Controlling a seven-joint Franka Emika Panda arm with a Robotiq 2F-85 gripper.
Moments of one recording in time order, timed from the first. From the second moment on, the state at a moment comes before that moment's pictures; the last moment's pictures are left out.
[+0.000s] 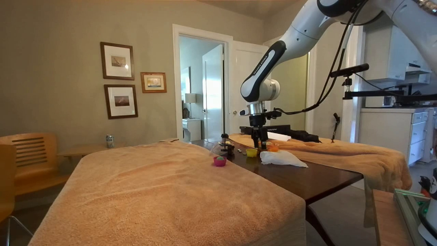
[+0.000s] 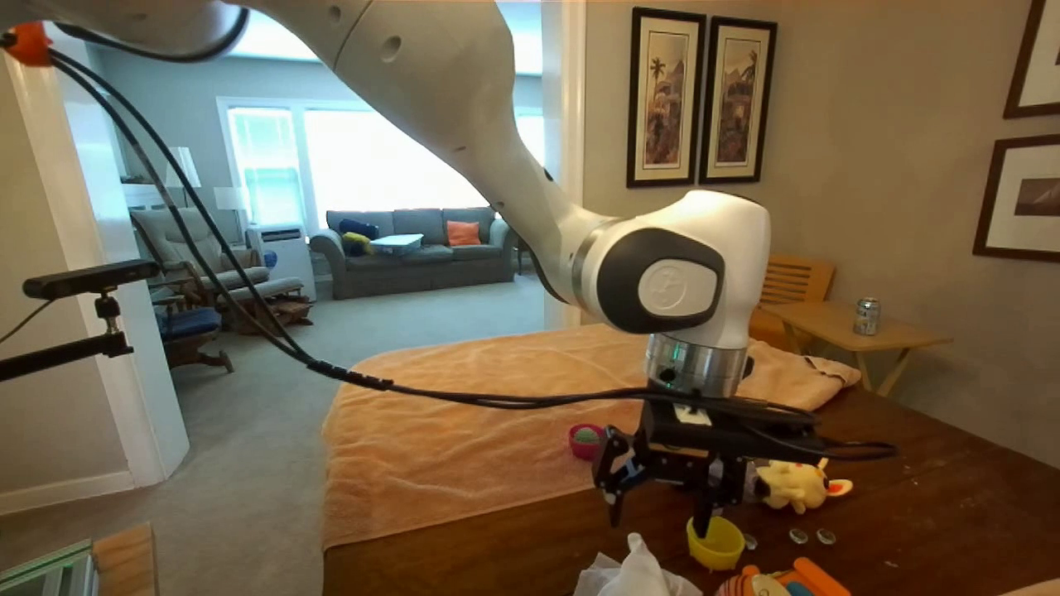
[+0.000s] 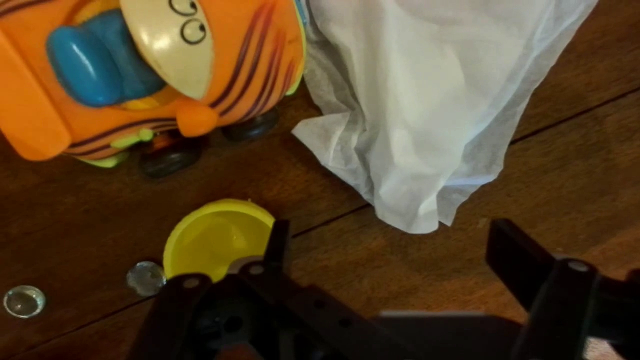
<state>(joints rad) -0.39 0.54 -0.03 -1.82 -0.03 2.21 -1.21</state>
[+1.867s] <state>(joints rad) -0.41 0.70 -0.02 -1.50 0.13 1.89 -1.28</state>
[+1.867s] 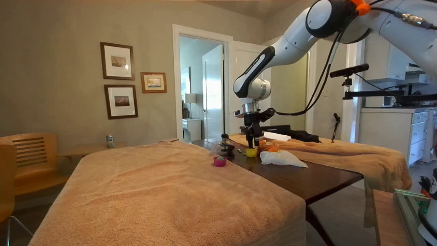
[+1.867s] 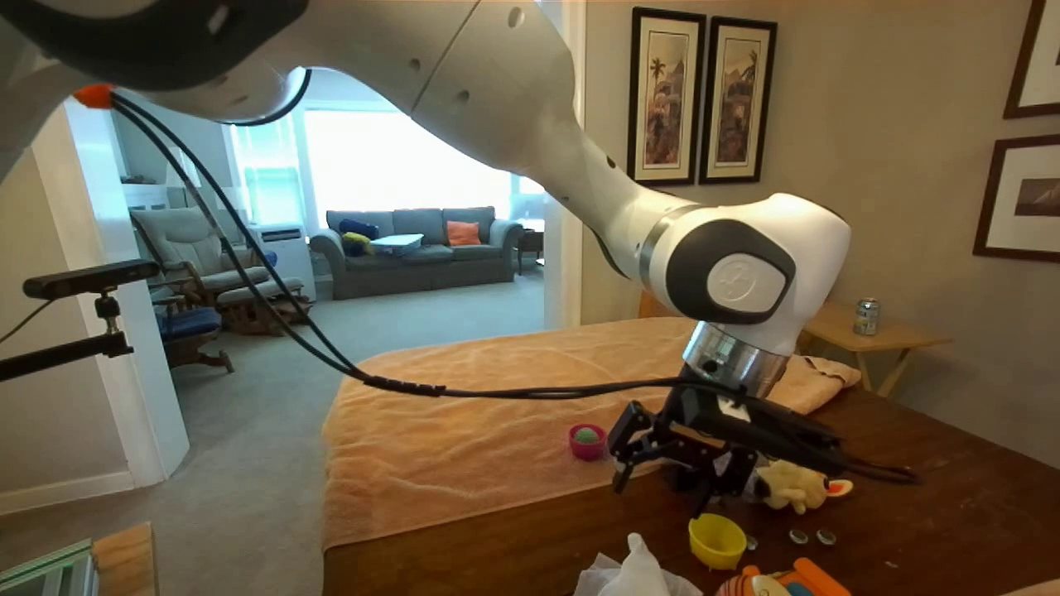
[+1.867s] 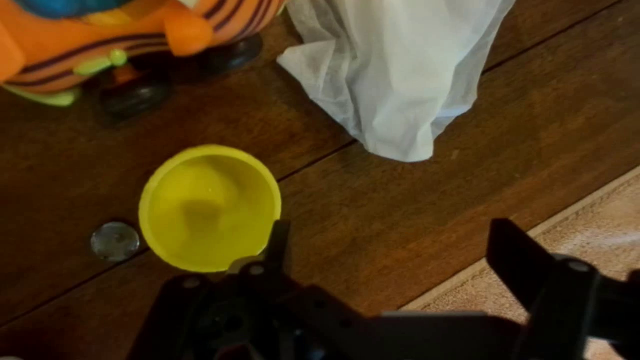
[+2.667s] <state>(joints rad) -0.42 0.74 -0.05 -1.46 0.13 1.83 -1.28</state>
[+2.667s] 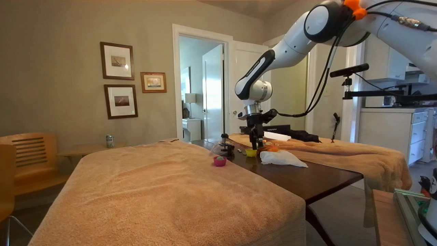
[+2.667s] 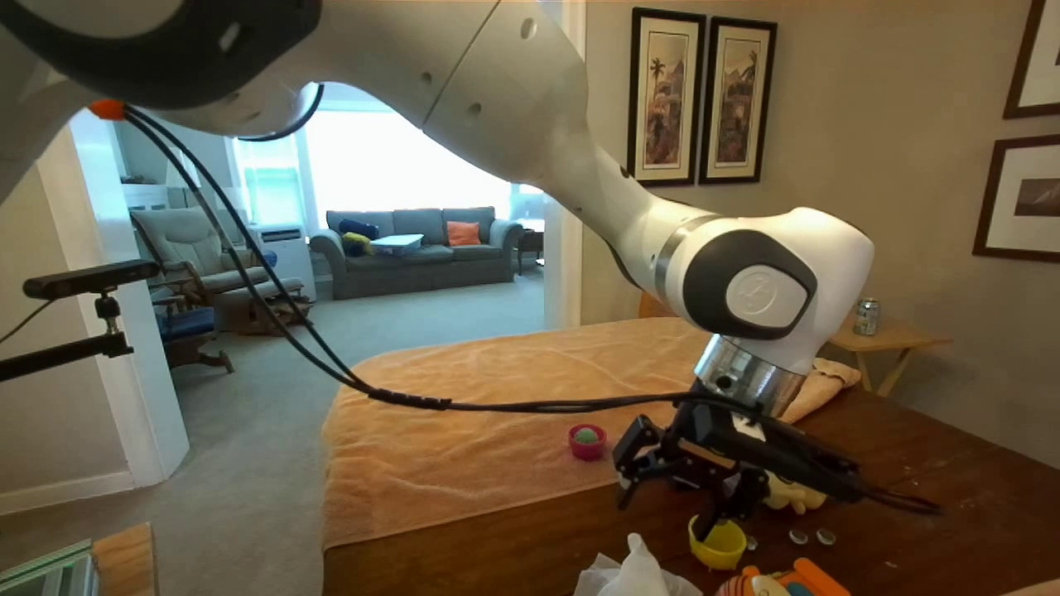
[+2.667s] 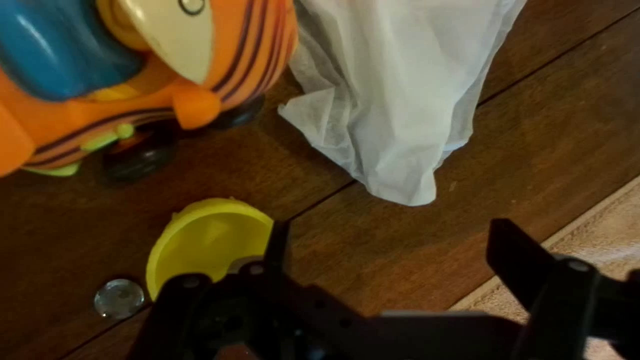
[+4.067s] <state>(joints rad) -0.38 0.78 -0.05 -1.43 0.12 1.83 -1.28</state>
